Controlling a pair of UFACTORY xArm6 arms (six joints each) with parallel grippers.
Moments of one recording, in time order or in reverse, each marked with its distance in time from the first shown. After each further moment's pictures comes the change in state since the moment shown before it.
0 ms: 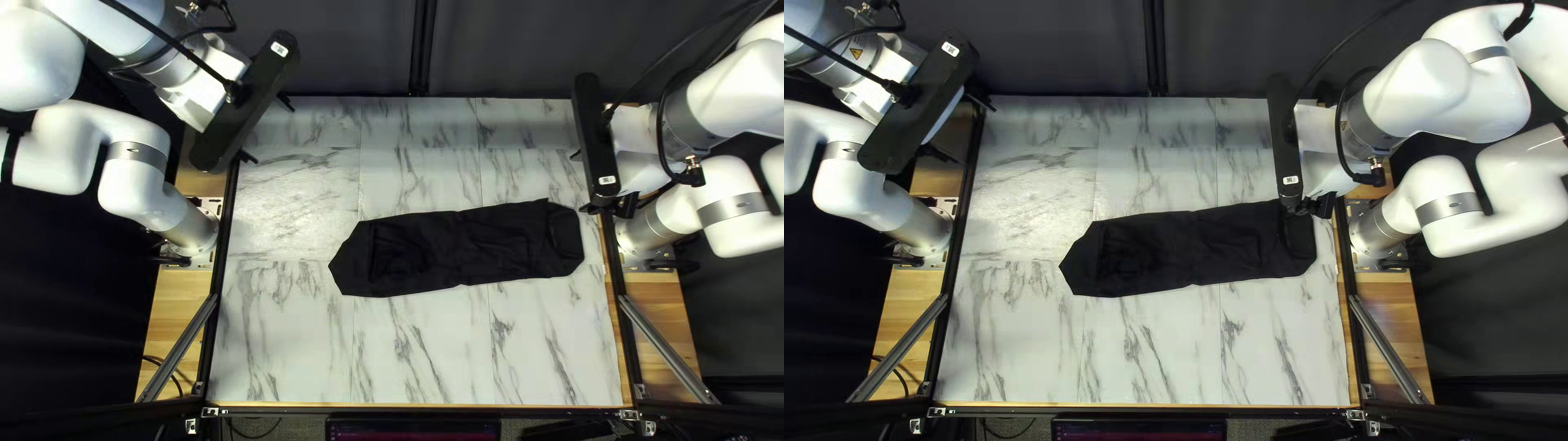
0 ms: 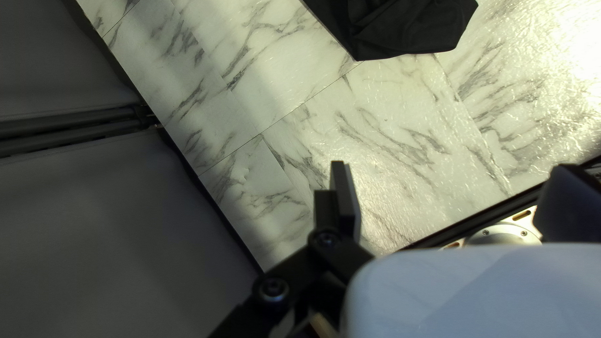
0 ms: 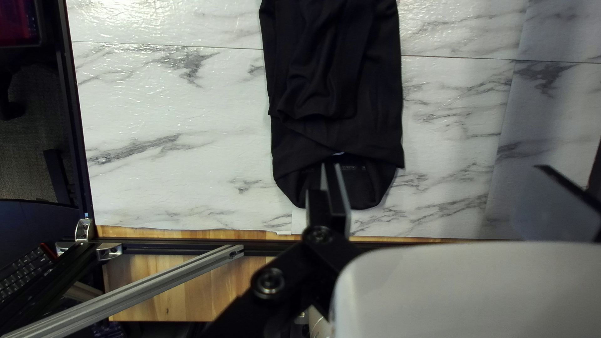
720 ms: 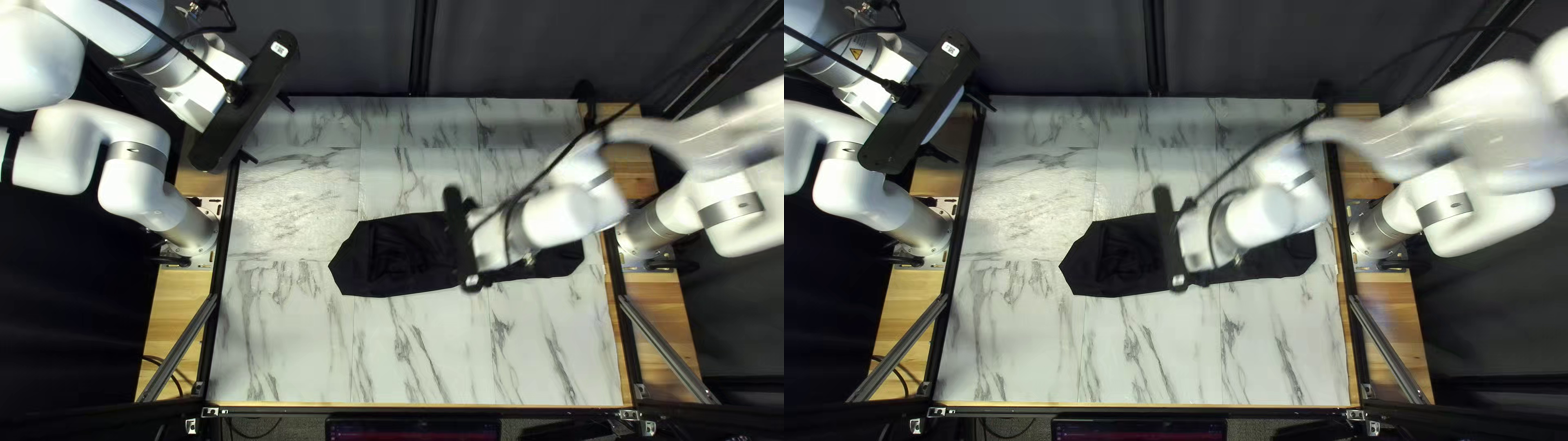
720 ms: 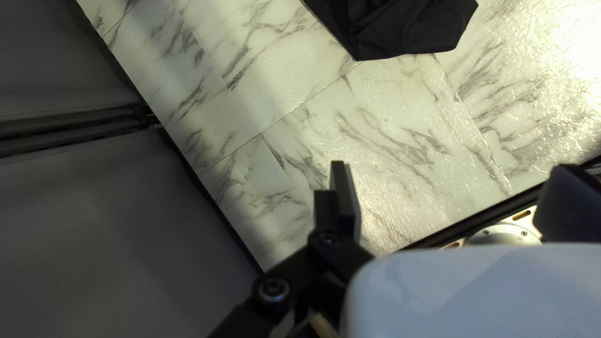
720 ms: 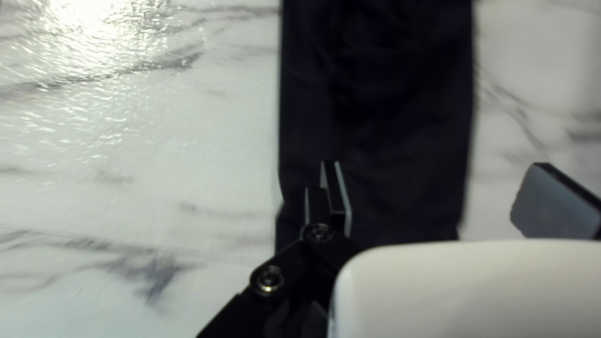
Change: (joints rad) left arm 0.000 0.000 0.000 0.000 0.000 0.000; right arm 0.040 0.857 0.051 -0.580 -1.110 0.351
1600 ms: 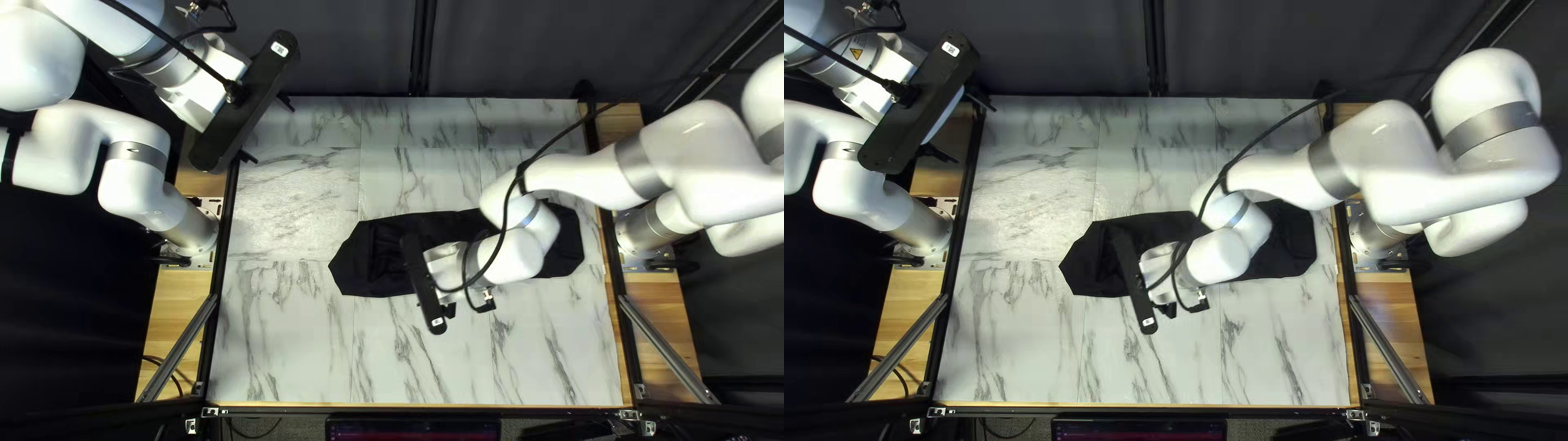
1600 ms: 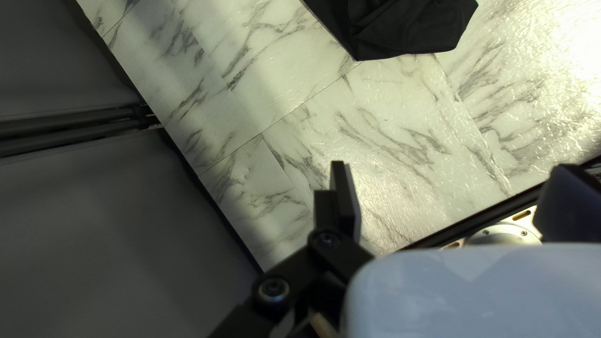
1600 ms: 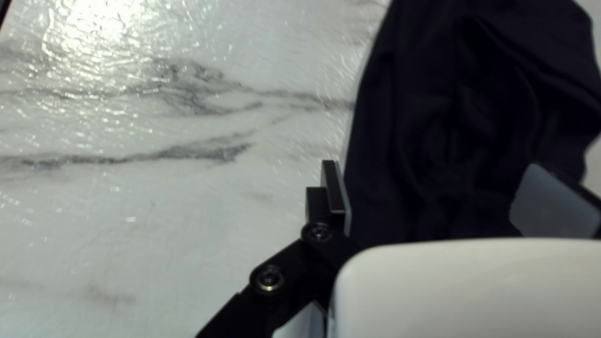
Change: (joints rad) left arm 0.000 0.000 0.000 0.000 0.000 0.000; right arm 0.011 0.264 -0.262 -0.358 -0.061 0.287
